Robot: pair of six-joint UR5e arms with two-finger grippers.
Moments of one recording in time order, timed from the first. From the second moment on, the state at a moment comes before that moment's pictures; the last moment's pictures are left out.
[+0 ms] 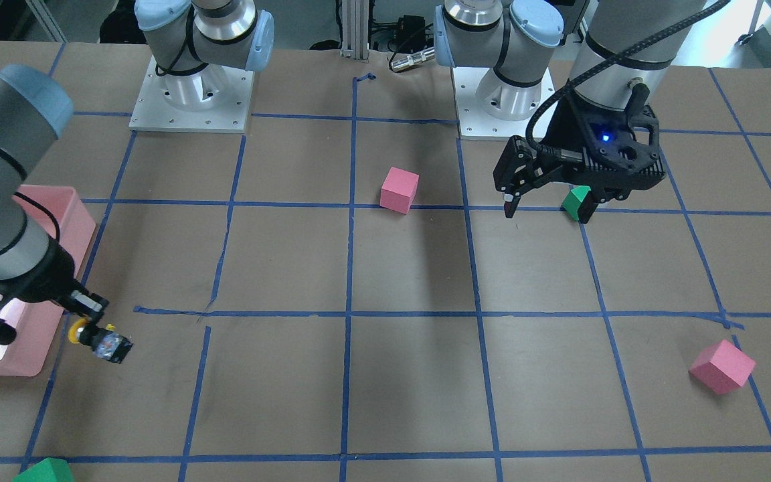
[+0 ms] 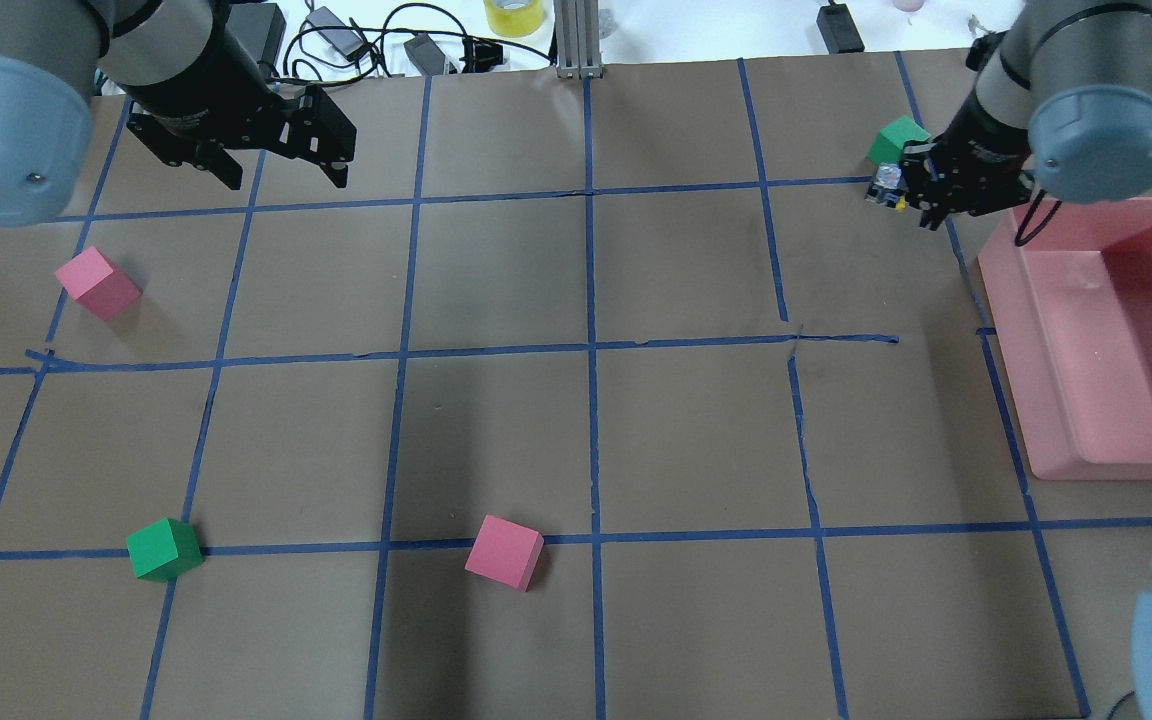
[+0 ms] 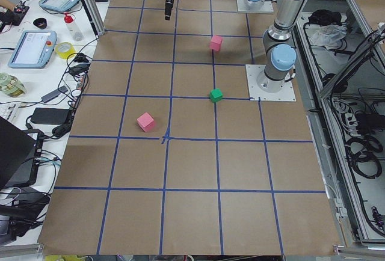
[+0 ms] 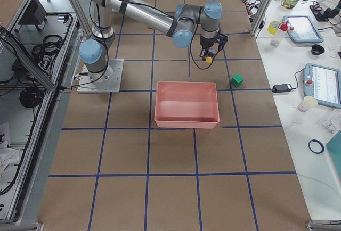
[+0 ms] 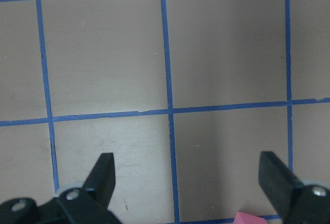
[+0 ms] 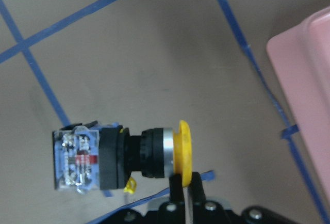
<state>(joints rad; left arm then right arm) -1.56 -1.61 -1.56 -1.36 1.54 0.05 1.40 -1.25 1.65 -2.02 -1.54 0.33</state>
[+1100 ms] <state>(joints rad) -1.55 -1.61 -1.56 -1.36 1.54 0.05 1.86 -0.98 1.48 -2.15 -1.51 1.36</state>
